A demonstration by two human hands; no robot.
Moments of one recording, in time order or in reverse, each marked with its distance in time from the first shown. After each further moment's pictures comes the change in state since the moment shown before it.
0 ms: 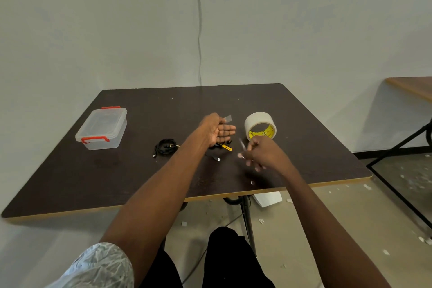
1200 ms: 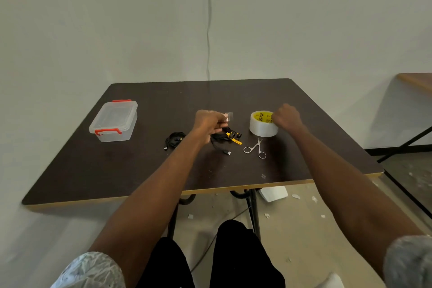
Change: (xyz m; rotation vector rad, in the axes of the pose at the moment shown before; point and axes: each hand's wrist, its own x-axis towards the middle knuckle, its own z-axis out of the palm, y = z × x) left_hand -0.020 -0.006 -0.036 0.089 0.190 0.221; right_hand 0.087 -0.004 -0.052 -0.501 0.368 0.107
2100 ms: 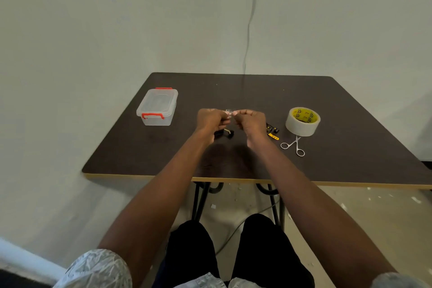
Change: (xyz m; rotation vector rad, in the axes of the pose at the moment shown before) left_hand -0.025 -0.017 -0.091 -0.103 0.205 0.066; right_hand -0.108 -0.167 0.088 1.189 -0.156 0.036
